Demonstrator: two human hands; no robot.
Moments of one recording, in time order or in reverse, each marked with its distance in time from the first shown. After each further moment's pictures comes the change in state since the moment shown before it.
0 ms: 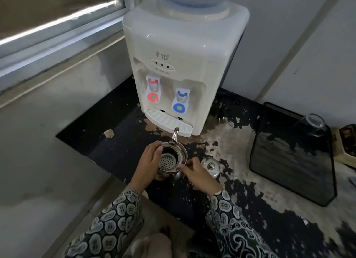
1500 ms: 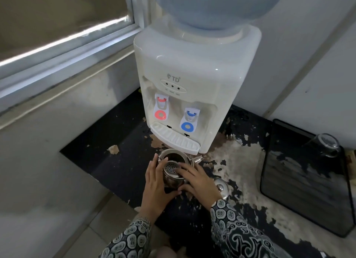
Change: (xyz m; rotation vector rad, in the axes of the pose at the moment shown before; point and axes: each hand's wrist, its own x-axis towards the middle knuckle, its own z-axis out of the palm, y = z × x) left_hand -0.001 -0.019 0.010 0.302 0.090 0.238; right_hand 0.044 -0.004 -0.006 -0.753 0.122 -0.604
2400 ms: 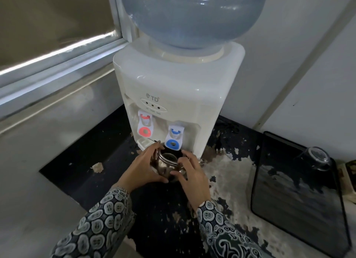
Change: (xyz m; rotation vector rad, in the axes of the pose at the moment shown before) left_hand 0.115 0.022 -0.038 -0.046 -0.288 0.021; right_hand 0.032 0.010 -0.038 0.264 0.515 0.200
